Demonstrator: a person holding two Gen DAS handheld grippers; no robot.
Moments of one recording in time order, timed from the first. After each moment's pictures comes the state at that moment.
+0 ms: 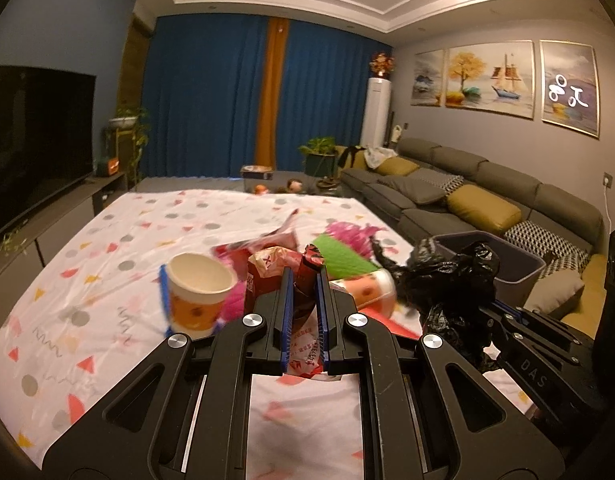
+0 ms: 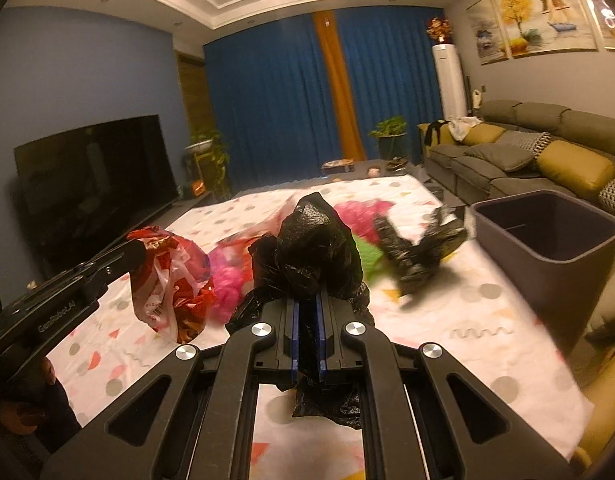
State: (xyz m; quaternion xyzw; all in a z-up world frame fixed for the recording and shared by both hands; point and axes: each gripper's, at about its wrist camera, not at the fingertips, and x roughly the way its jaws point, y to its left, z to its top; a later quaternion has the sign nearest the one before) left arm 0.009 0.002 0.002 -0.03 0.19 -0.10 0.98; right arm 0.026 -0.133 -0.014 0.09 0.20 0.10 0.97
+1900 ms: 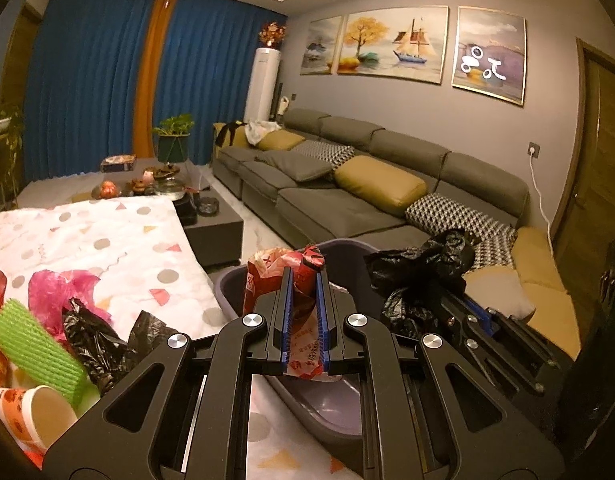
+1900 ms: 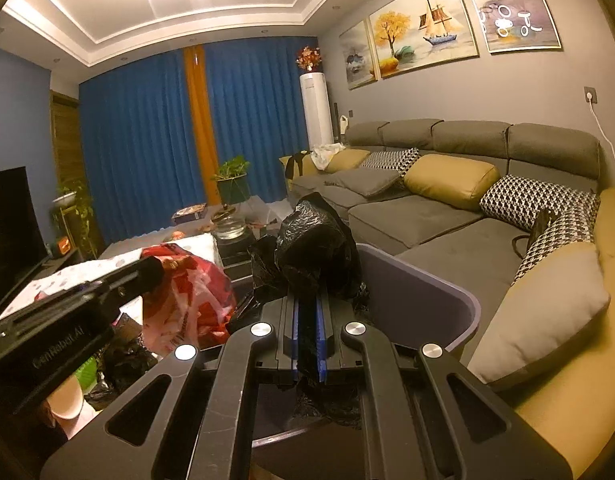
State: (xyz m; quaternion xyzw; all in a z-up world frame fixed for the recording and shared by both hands) left arm 0.166 -0.279 -0.025 -0.02 0.21 -0.30 0.93; right arm 0.108 -0.348 -0.027 0.10 0.16 -0.13 0.97
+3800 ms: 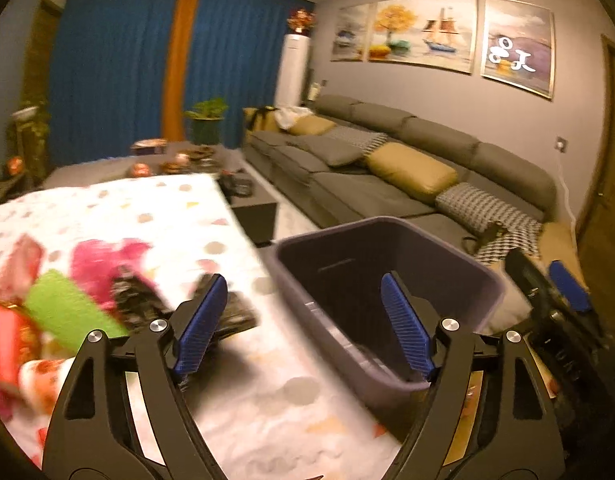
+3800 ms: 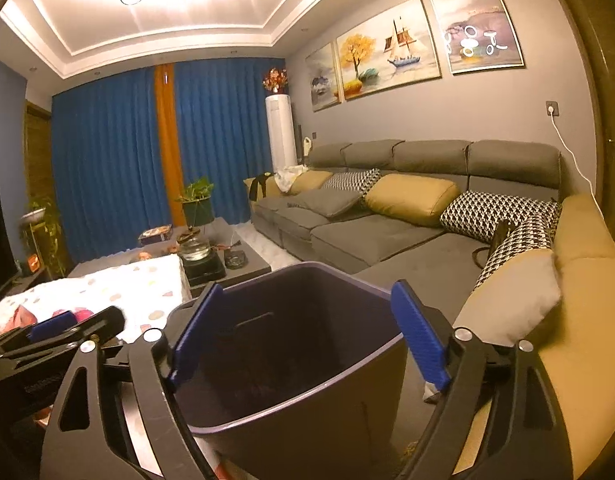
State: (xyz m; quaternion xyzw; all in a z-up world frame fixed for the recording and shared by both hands) left arm 0.164 -0.239 -0.033 -0.01 0.24 -0.24 0.94; right arm 0.060 -0.342 -0.010 0.10 0.11 -0.21 0.97
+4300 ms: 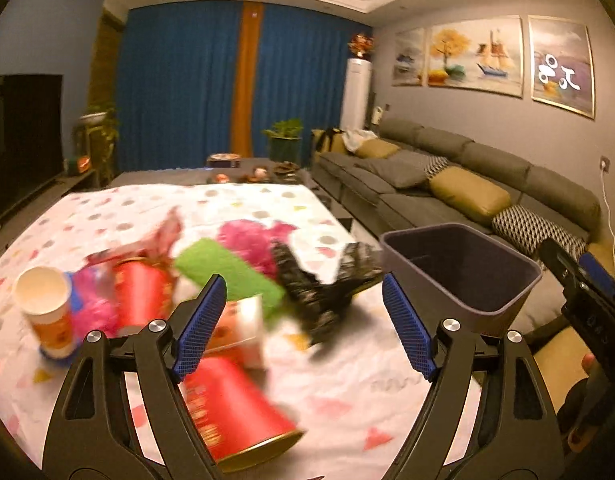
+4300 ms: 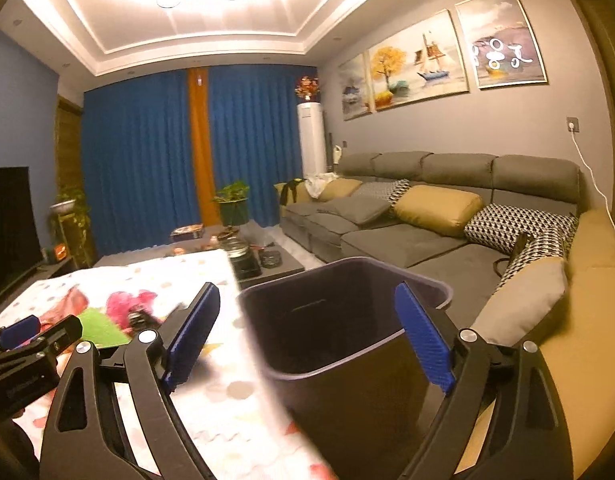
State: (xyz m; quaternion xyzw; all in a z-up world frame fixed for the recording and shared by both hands) left arm 0.090 -0.114 -0.024 -0.03 0.21 -0.12 0.97; right arm 0.026 -0.270 -0.001 0.07 0.11 -0.14 0.98
